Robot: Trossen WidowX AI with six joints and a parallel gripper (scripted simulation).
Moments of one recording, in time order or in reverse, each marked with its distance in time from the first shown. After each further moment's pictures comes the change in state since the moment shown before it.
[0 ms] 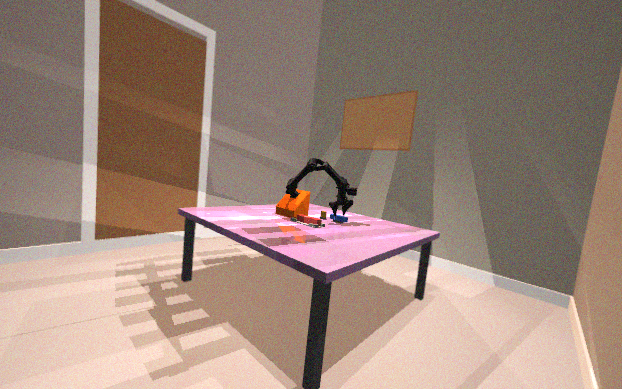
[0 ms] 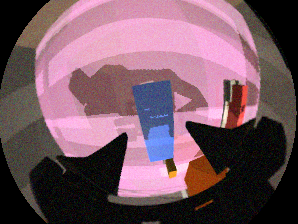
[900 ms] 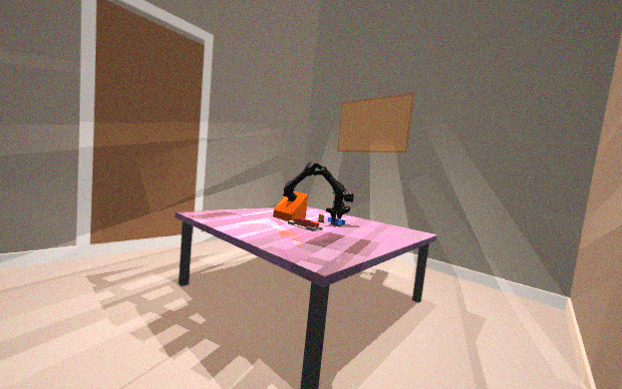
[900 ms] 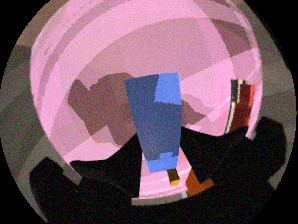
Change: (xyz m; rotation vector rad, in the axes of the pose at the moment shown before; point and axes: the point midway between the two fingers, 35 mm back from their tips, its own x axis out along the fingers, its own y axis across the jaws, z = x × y) arm 0.023 -0.001 -0.003 -0.003 0.006 -0.006
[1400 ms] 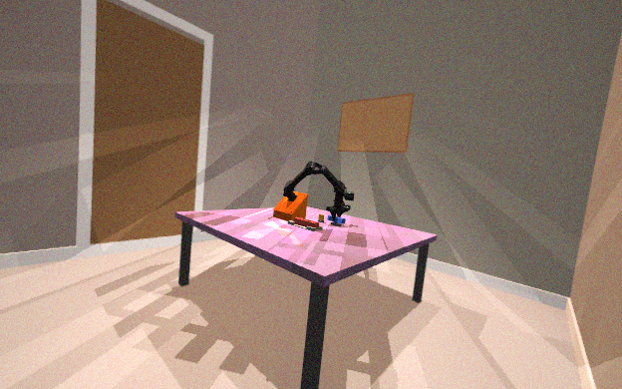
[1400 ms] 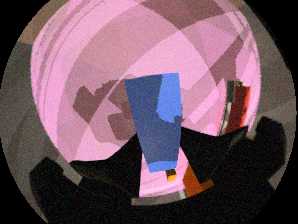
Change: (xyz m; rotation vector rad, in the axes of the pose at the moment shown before) arm -0.011 -0.001 0.000 -0.021 0.013 -0.007
